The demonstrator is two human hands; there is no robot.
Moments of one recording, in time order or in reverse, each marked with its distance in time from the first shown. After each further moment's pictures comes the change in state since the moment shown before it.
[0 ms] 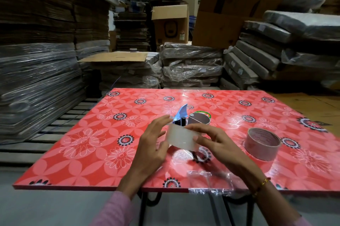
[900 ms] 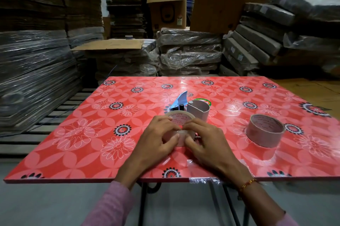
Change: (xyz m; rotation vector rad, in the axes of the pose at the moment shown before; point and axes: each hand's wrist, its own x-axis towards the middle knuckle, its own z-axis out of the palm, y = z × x) left_hand 0.003 -0.011 0.006 0.234 -0.206 0.073; right_hand -0.005 0.021 0.033 -0.674 0.206 -0.235
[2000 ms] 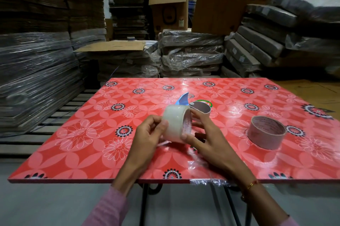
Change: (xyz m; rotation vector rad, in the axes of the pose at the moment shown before) left_hand -0.007 0.018 -0.009 -0.816 0.225 -0.525; right_hand 0.000 0.004 -0.006 0.484 -0.111 0.226
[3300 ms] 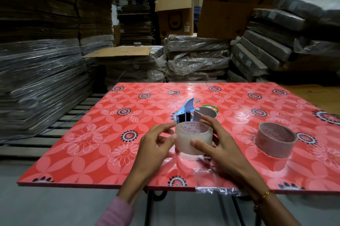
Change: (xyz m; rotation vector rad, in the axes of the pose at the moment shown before) left_hand -0.002 -0.003 -0.002 0.372 0.004 0.144; right_hand -0.003 0.004 -0.007 0.132 0.063 0.056
